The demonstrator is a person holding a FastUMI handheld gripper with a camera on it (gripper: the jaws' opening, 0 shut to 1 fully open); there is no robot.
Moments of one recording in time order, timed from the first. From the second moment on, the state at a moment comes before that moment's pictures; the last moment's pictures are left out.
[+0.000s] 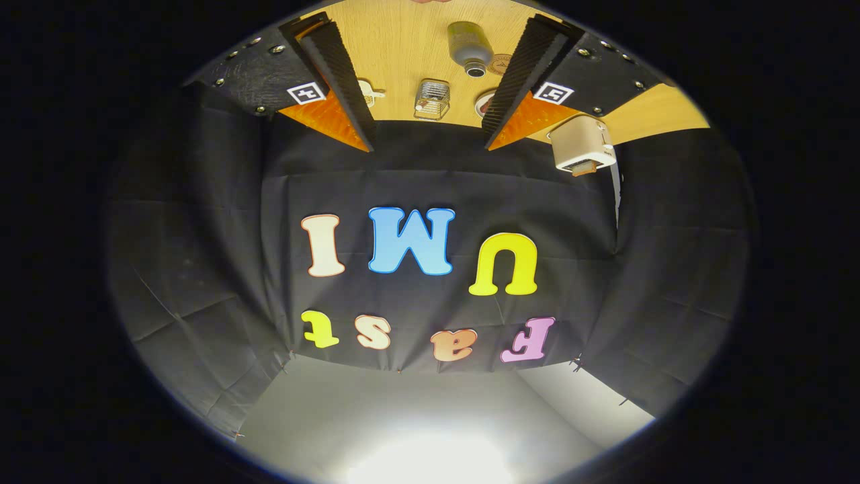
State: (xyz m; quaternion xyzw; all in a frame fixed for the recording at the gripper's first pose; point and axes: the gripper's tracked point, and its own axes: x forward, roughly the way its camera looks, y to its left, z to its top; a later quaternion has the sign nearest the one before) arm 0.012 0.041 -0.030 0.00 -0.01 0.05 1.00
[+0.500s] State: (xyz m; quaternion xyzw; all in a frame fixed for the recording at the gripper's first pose) arm 0.023 0.081 -0.134 0.00 0.02 0.05 1.00
